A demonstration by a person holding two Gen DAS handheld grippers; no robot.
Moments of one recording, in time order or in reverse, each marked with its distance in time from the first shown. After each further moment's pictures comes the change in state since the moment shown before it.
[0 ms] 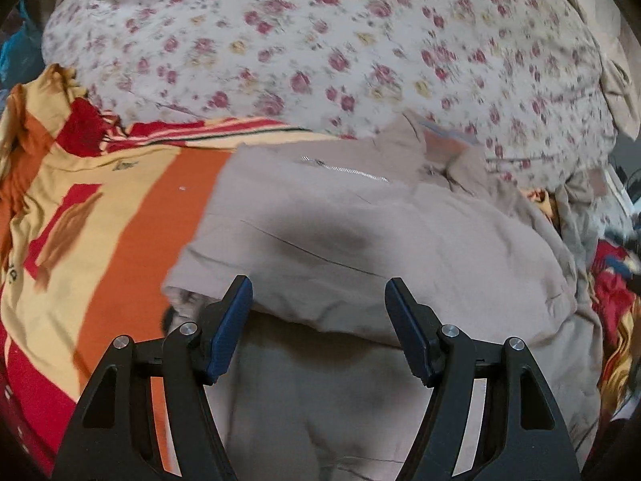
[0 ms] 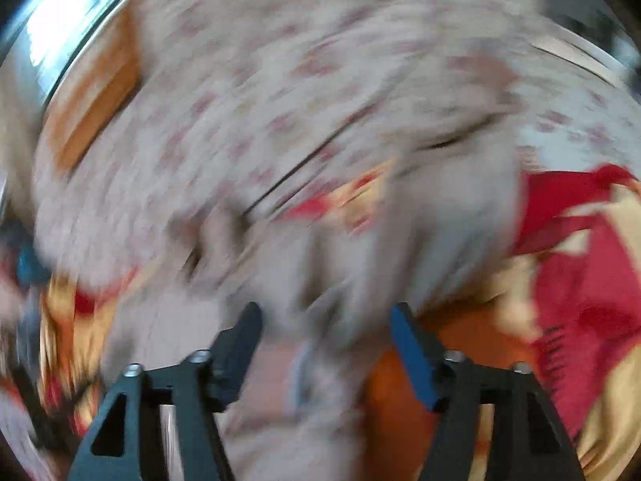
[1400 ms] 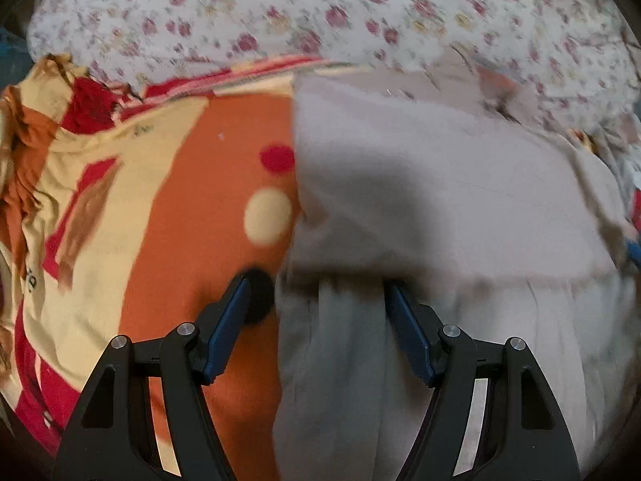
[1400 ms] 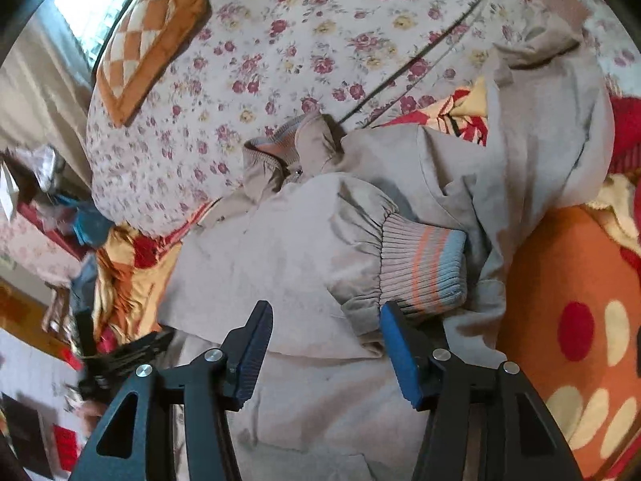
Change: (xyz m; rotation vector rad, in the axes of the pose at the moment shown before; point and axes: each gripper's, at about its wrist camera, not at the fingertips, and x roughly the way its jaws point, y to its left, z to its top) left arm 0.030 0.040 -0.012 0.084 0.144 0.136; right arm 0.014 0.062 -0.063 -0.076 0.213 0.275
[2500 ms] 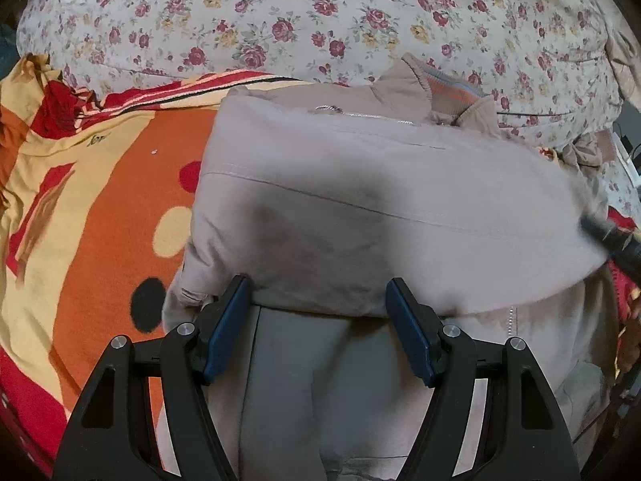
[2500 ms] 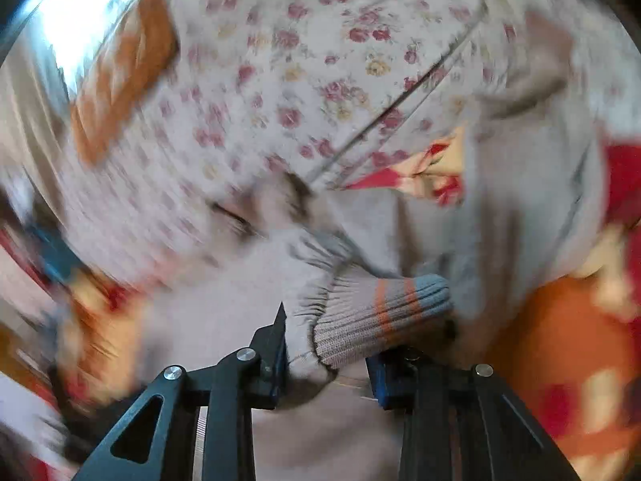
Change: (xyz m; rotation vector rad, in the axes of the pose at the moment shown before) left arm -0.005 -0.047 0.008 -0.028 -0.011 -0.138; right arm 0.013 -0.004 0.033 -0.045 -0.107 -0.229
